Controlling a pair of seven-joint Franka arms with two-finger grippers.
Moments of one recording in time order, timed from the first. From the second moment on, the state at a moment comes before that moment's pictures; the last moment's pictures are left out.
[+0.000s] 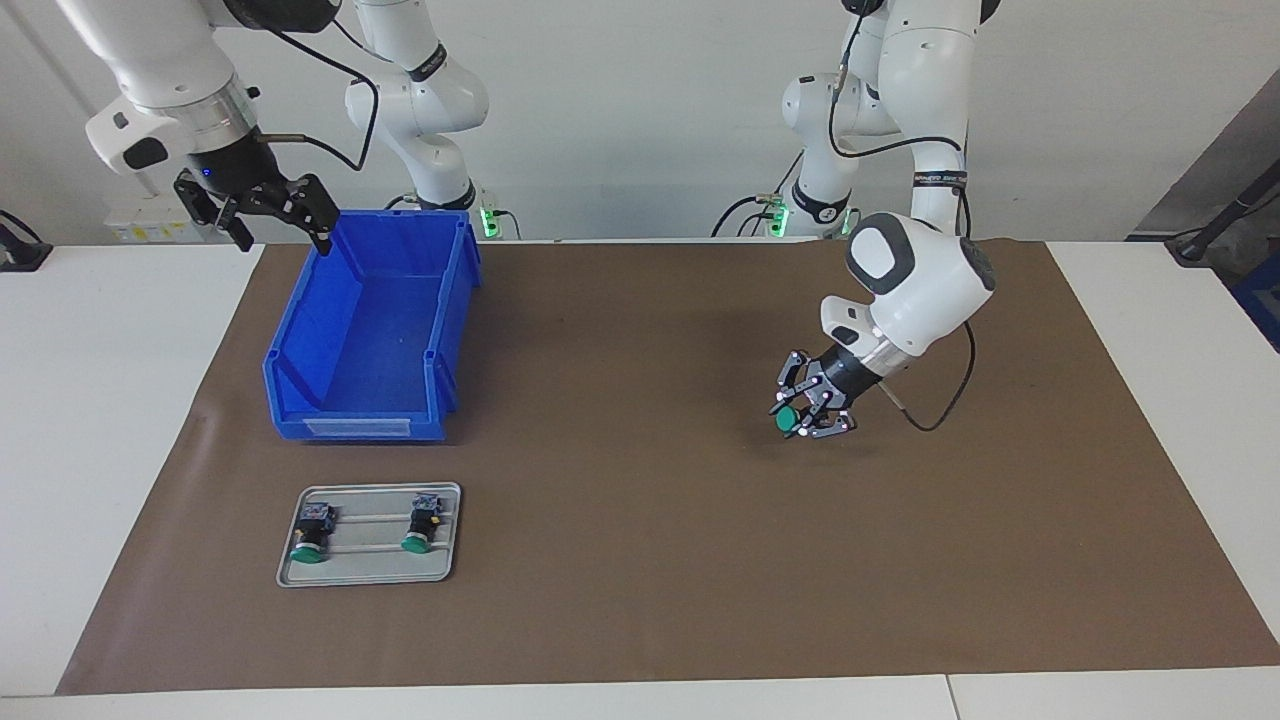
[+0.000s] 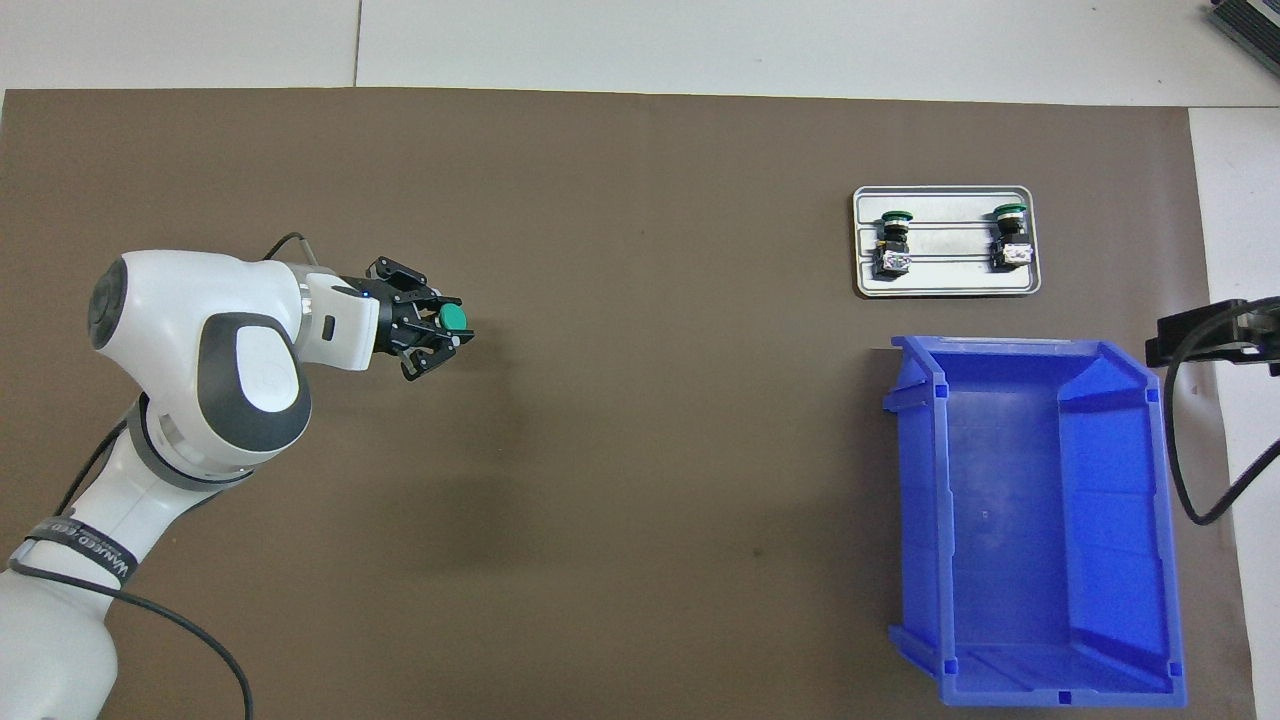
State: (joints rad) left arm -0.01 0.17 -0.15 -2.14 -1.06 2.33 1.73; right arm 0.08 -0.06 -0.12 -1.59 -0.02 1.50 0.05
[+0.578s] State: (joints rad) left arm 0.12 0.14 -0.15 -2.30 -1.51 2.10 2.17; right arm 0.08 -0.06 -0.12 -1.59 -0.02 1.50 0.05
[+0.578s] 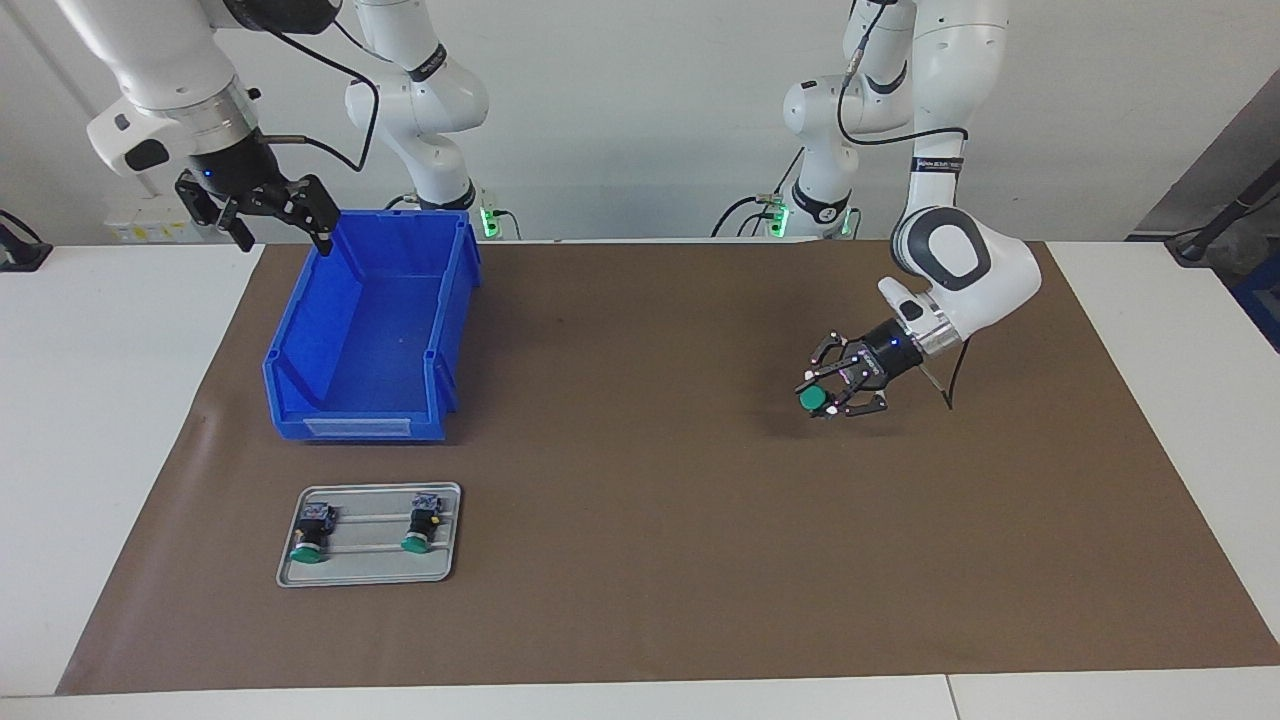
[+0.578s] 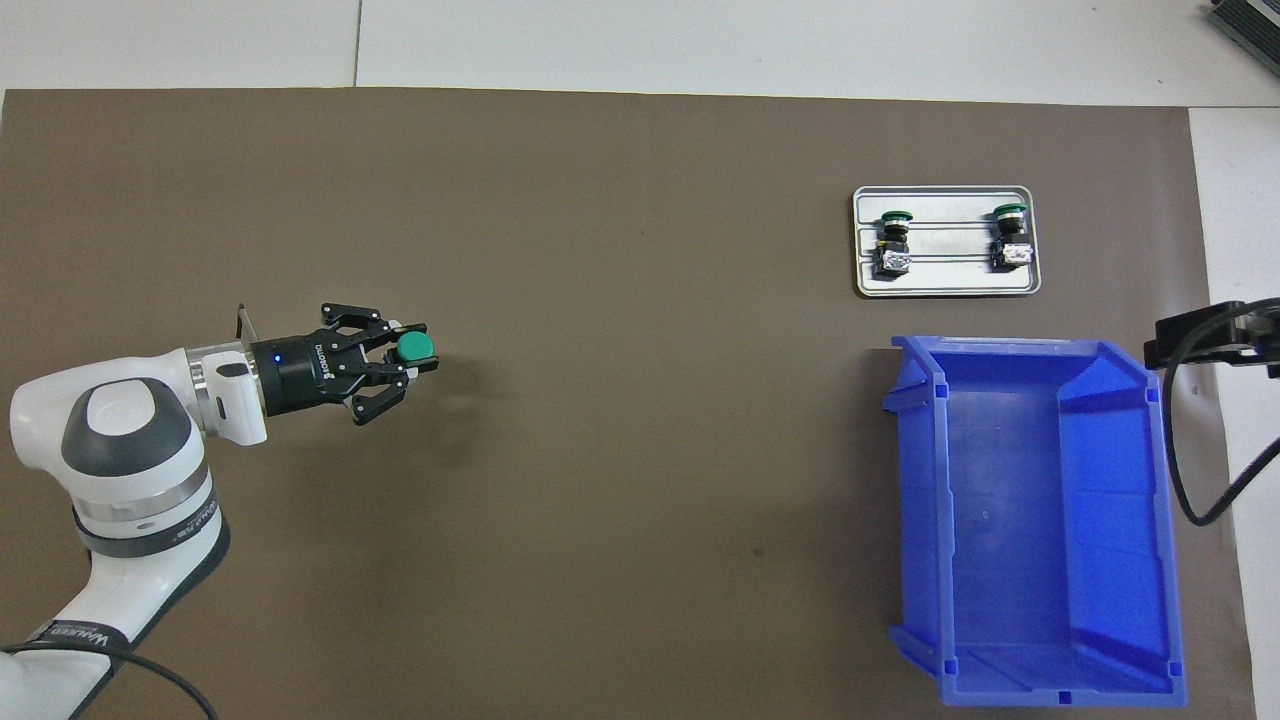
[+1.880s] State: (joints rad) left arm -0.03 0.17 -0.17 -2.51 -2.09 1.93 2.63; right arm 0.07 -0.07 -0.12 -1.62 -0.02 1.49 0.05
